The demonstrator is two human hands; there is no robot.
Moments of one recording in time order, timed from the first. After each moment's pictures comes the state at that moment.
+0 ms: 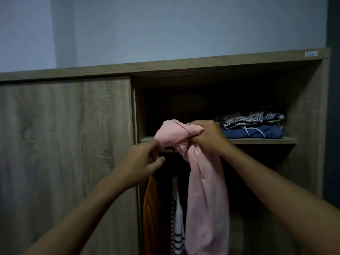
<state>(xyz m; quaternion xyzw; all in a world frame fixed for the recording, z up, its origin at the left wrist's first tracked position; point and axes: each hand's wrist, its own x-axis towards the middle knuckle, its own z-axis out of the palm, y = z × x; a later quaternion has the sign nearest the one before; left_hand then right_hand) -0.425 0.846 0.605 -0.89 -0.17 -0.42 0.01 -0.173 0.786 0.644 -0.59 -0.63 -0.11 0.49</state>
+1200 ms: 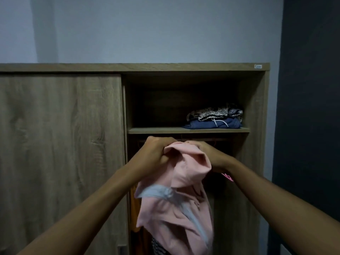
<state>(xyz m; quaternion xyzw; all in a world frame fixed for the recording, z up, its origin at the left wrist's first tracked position) -0.424 0.739 0.604 -0.90 -0.01 -0.44 -0.03 -0.210 0.656 0.585 -0.54 -0.68 0.14 0.48</state>
